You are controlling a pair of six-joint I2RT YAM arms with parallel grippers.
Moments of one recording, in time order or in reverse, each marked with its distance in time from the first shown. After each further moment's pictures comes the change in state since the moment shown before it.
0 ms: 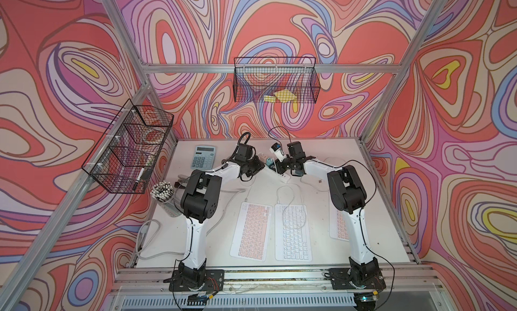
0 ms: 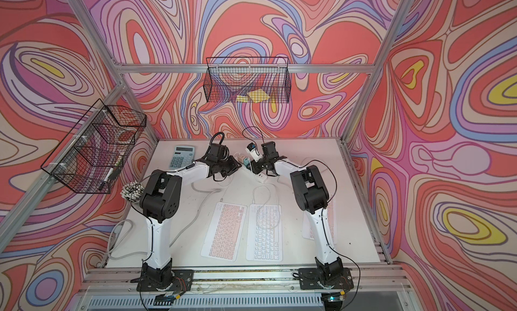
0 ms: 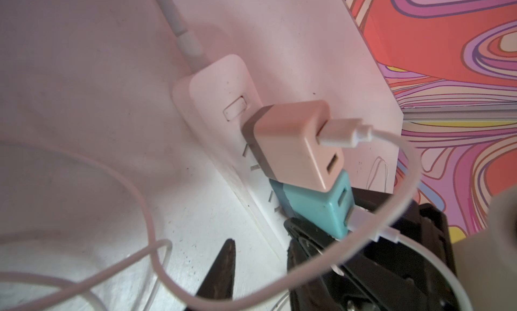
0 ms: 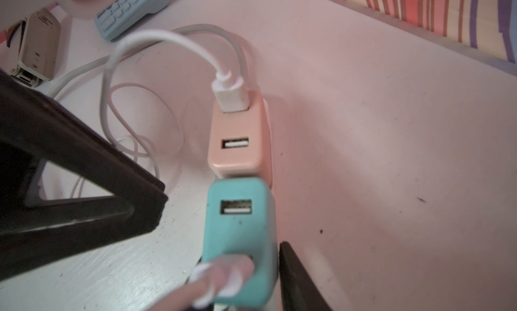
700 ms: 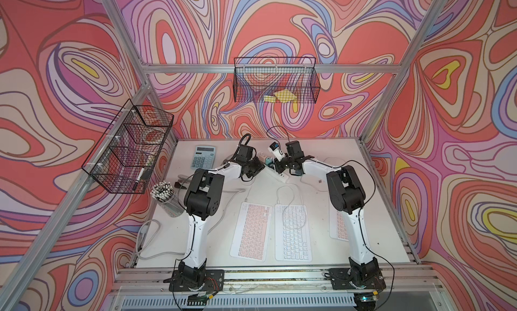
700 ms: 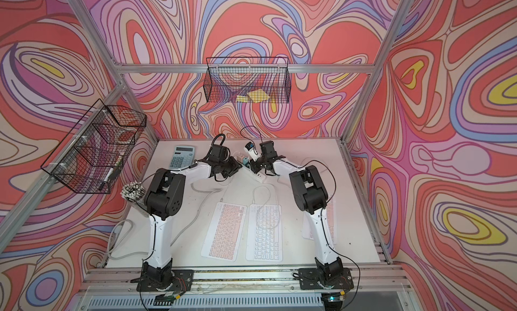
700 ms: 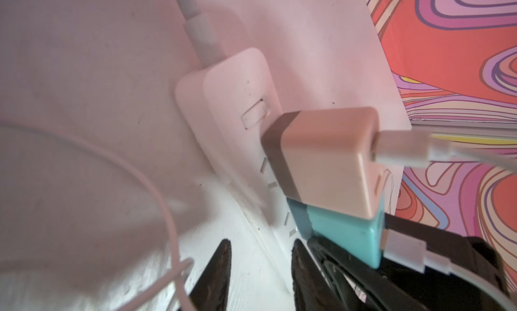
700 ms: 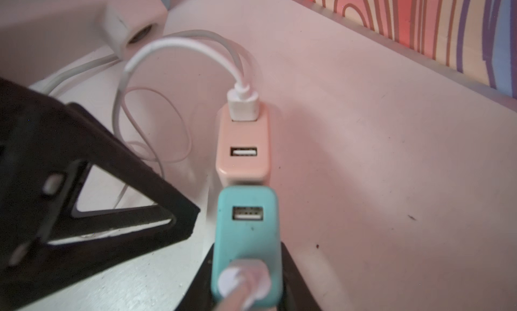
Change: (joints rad) left arm 0.000 0.067 0.052 0.005 -0.006 -0.051; right arm 0.017 0.005 0.021 0.005 0.036 -0.026
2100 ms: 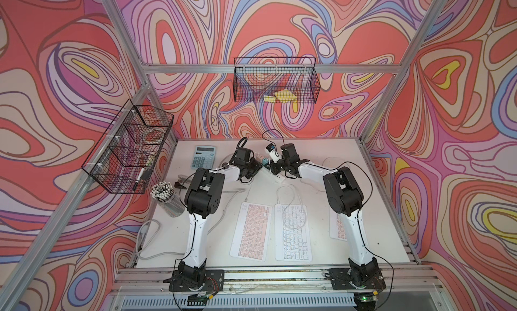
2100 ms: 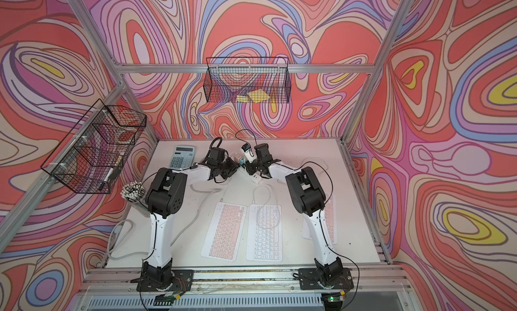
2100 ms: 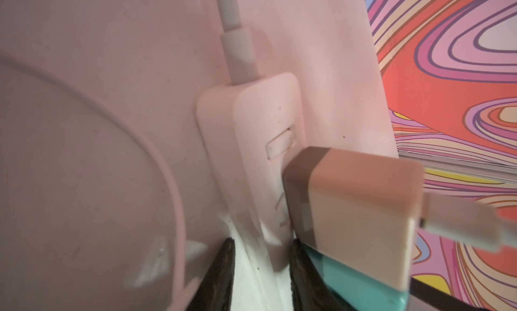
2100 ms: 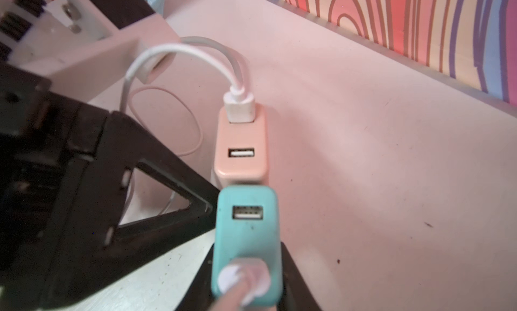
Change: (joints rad) left arm 0.024 0.024 -0.083 0.145 -0.029 -0.110; right arm 0.050 -0.015 -0.050 0.095 0.085 0.091
